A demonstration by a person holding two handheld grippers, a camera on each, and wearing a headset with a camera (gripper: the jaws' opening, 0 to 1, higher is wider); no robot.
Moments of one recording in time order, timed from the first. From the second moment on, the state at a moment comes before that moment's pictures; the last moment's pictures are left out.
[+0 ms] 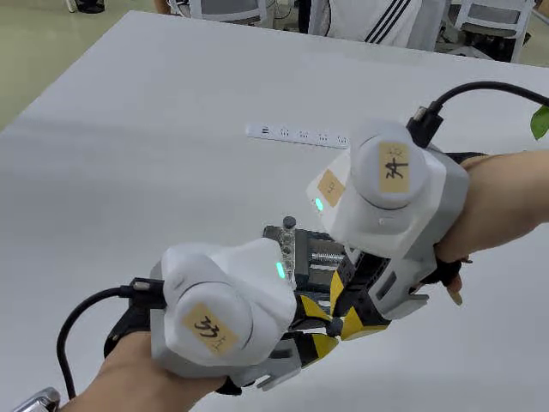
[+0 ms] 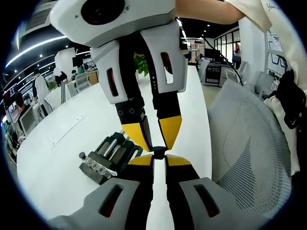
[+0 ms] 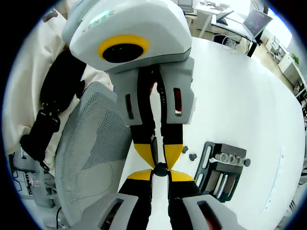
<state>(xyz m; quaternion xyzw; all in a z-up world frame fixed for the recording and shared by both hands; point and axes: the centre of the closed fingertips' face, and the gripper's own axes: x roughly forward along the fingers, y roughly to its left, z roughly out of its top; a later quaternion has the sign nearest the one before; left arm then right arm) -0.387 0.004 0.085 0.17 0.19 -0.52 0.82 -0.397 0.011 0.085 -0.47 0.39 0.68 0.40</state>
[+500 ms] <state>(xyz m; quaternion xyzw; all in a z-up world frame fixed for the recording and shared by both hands) -0.388 0.001 0.085 0.16 0.20 -0.52 0.82 -0.400 0.010 0.083 -0.46 0.39 0.68 0.41</state>
